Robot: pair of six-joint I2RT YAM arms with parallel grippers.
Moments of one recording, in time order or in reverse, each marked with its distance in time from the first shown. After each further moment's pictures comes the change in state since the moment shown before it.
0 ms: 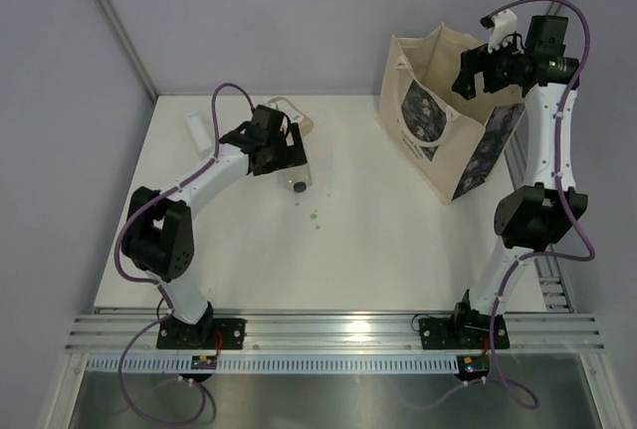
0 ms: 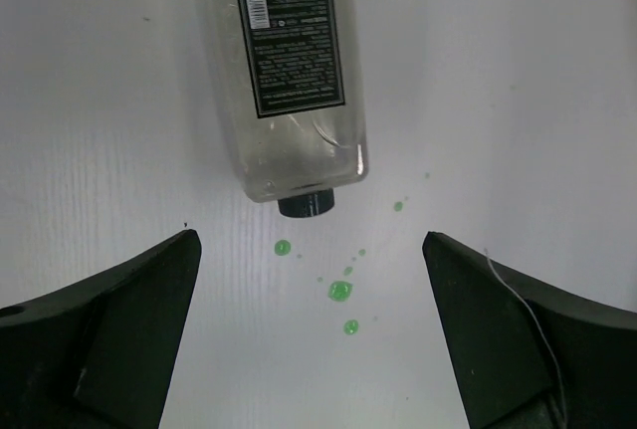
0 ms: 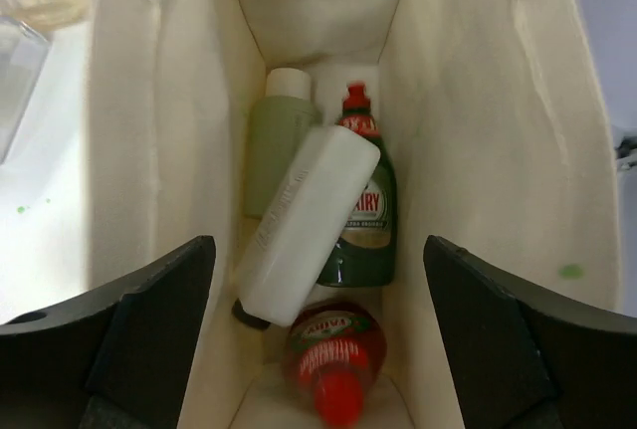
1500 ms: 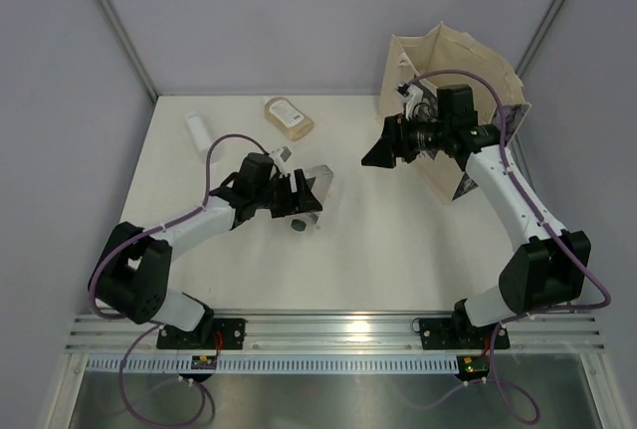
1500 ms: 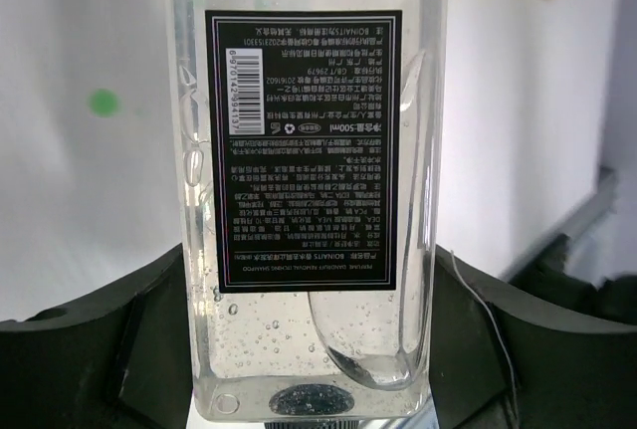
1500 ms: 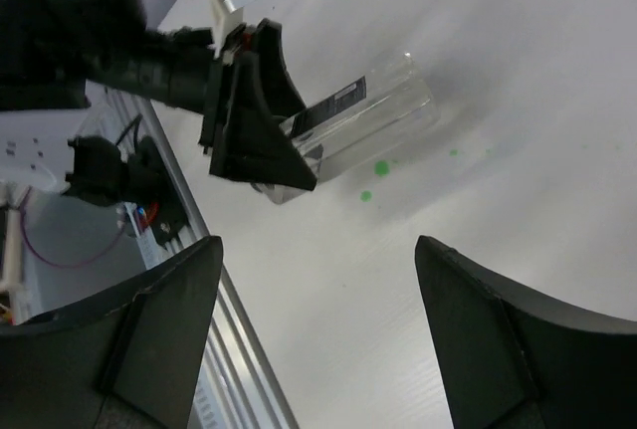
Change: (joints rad) left arm -0.074 -0.174 -0.441 0.330 0.354 -0.048; right arm 0.386 -0.496 -0.831 0.352 -0.364 0.445
